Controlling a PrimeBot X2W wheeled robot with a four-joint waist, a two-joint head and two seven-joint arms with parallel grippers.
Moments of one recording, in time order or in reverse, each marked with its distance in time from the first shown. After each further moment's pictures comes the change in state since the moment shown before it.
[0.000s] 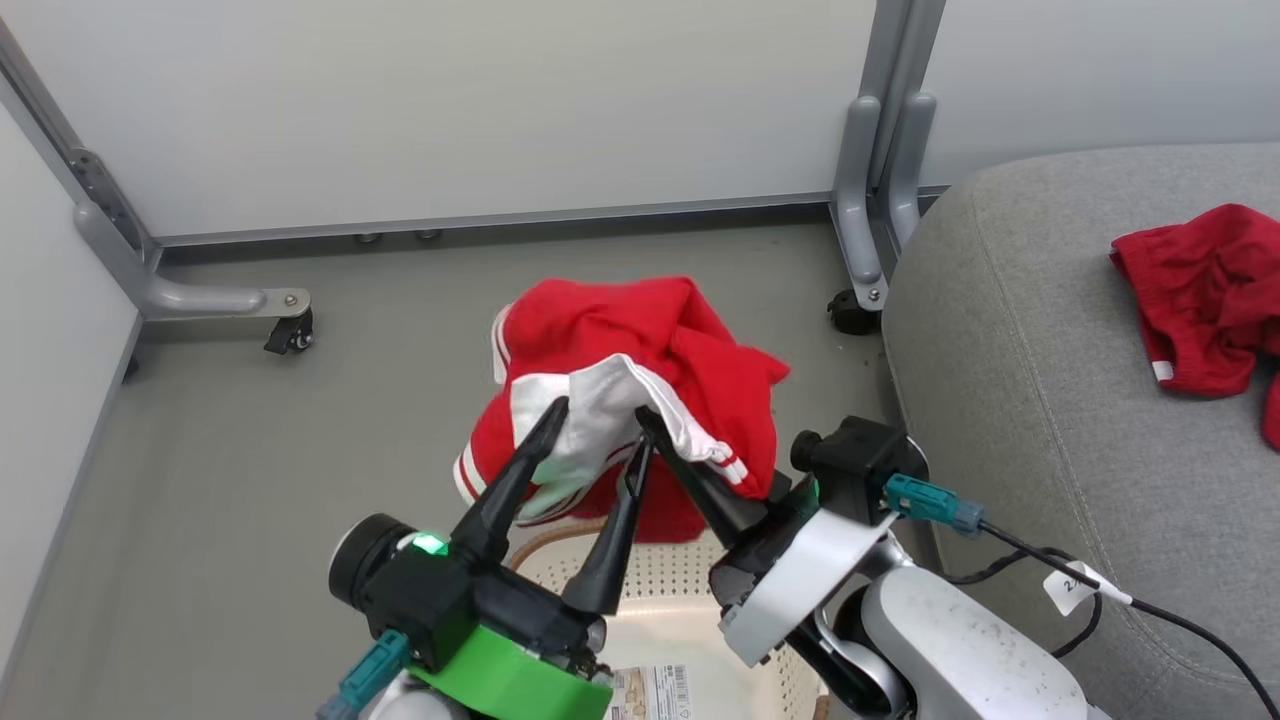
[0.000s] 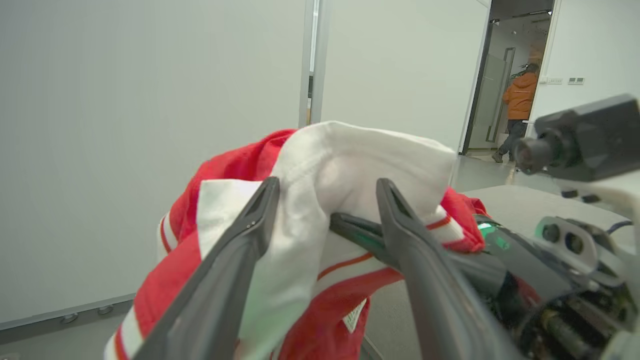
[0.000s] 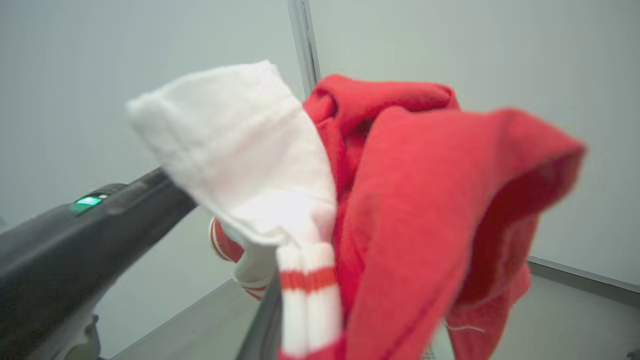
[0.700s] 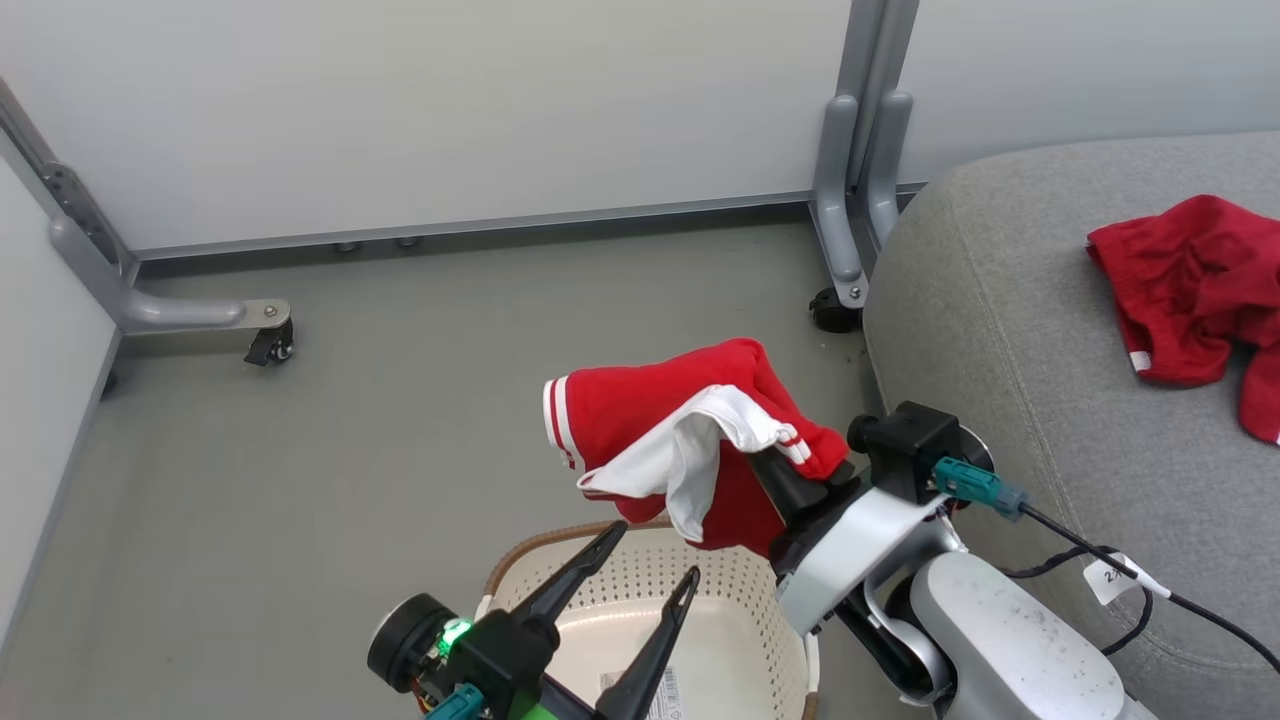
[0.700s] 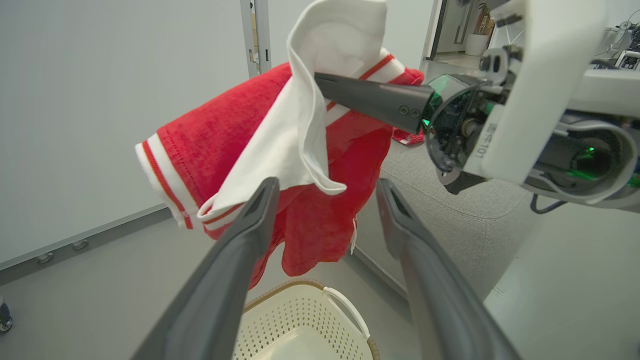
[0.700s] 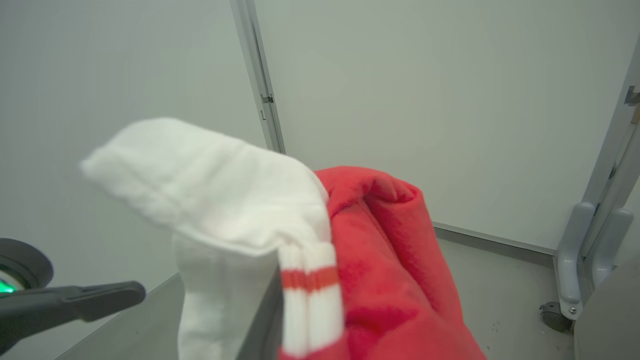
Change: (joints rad) left arm 0.069 0.118 -0.148 -0.006 0.007 0.006 0.162; right arm 0.011 -0.034 -0.092 0.082 -0.036 0.000 -0.004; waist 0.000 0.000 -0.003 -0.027
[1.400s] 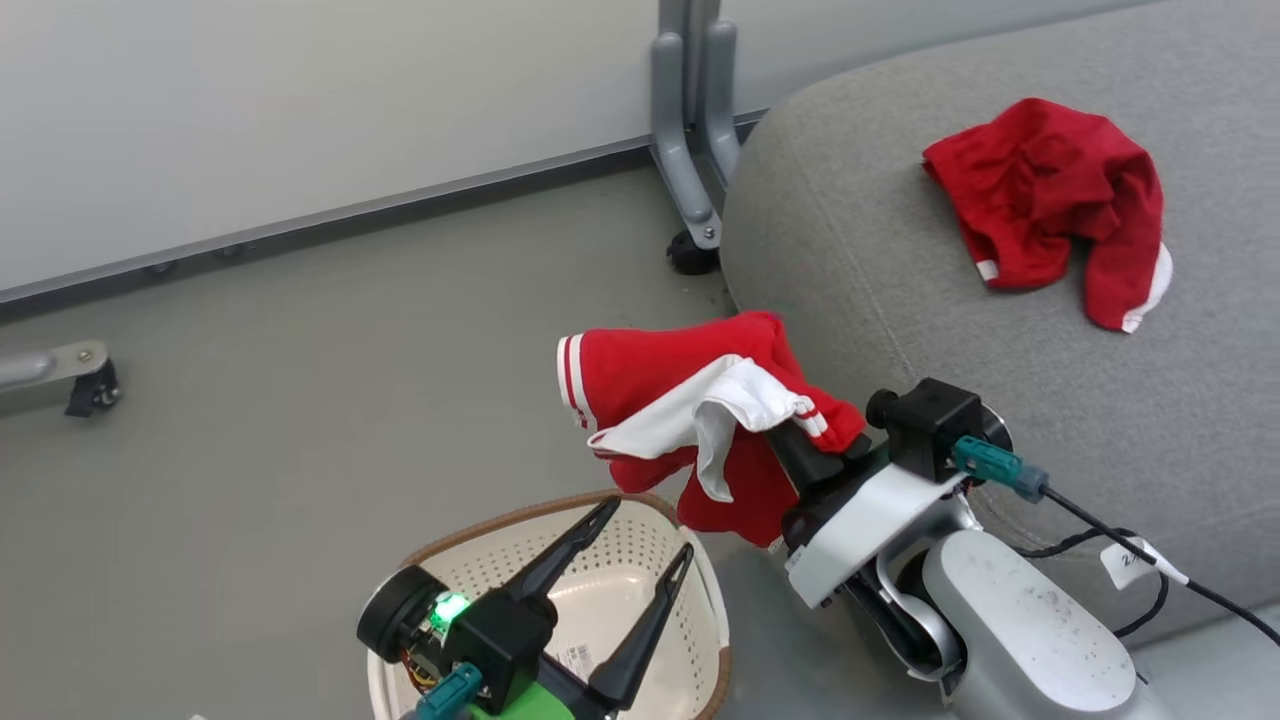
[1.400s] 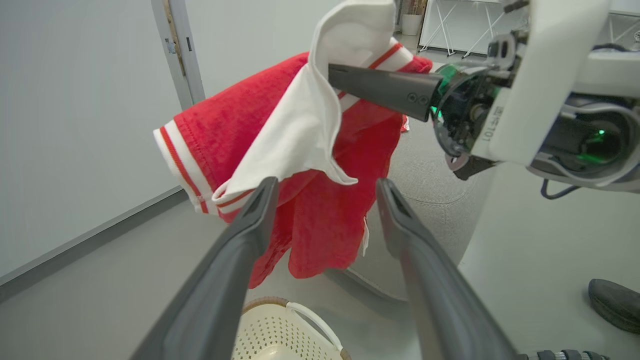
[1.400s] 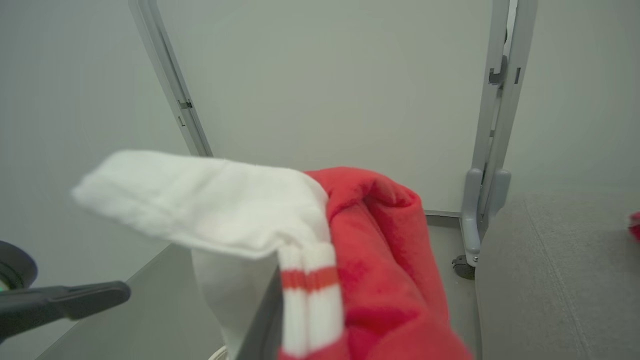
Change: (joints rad) left arm -0.045 0.020 -0.011 0.007 0.016 0.019 0.000; right arm -0.015 -0.001 -0.039 -0.002 -0.018 0.000 -0.006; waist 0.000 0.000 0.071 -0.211
